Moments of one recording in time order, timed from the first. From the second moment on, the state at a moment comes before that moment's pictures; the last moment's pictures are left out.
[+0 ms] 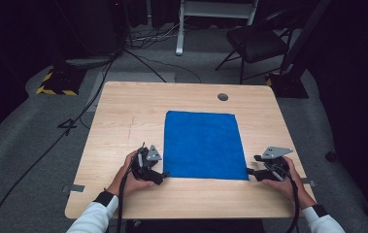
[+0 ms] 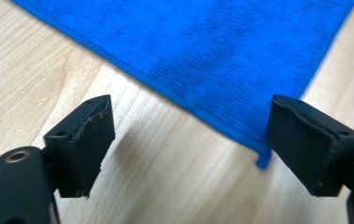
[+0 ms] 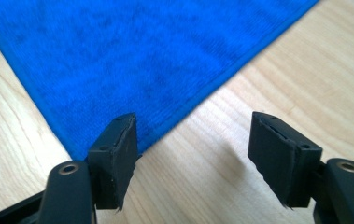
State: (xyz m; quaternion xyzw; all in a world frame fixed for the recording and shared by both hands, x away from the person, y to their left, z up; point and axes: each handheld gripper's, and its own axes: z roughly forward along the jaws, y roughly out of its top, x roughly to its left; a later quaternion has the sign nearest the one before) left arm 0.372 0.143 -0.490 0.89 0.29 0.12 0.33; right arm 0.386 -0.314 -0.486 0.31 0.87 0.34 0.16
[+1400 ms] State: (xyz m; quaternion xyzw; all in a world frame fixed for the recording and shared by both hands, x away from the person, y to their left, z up) left arm 0.470 0.174 -0.463 0.84 0.37 0.18 0.37; right arm 0.383 -0.081 -0.477 0.10 0.91 0.39 0.11
